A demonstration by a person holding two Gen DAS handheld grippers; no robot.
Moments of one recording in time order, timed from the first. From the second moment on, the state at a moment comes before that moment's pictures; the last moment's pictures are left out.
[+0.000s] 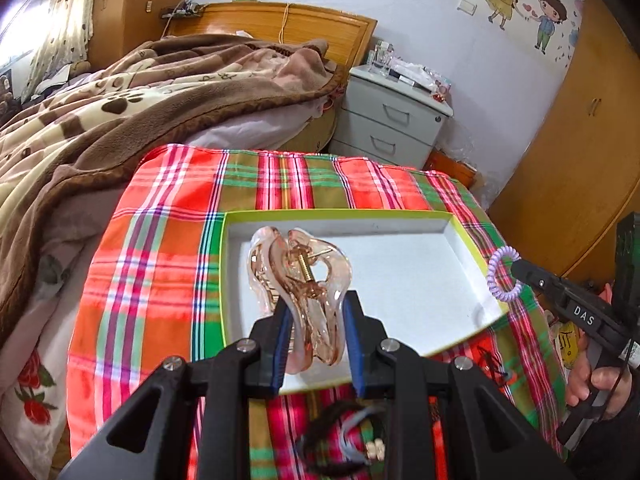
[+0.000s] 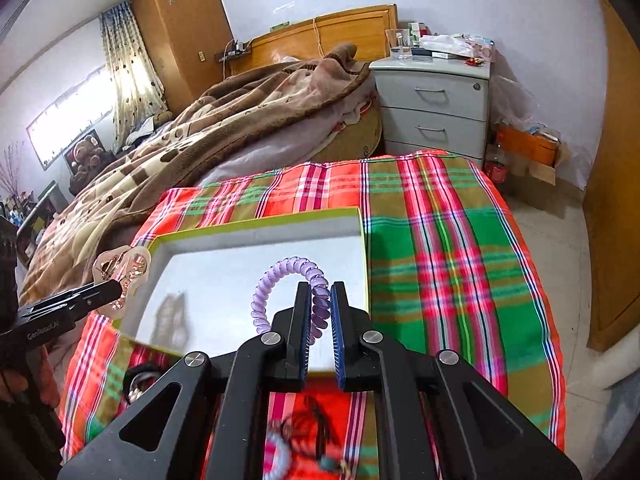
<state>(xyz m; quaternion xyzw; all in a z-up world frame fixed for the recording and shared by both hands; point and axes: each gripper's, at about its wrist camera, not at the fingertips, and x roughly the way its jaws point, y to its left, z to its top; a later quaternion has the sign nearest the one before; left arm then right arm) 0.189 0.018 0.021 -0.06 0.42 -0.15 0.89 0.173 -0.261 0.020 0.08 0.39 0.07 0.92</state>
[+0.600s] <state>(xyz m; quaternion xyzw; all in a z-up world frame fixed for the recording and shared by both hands) 0.243 0.009 -0.013 -0.04 0.45 -0.14 0.88 0.252 -0.244 -0.019 0.05 0.44 0.07 0.89</state>
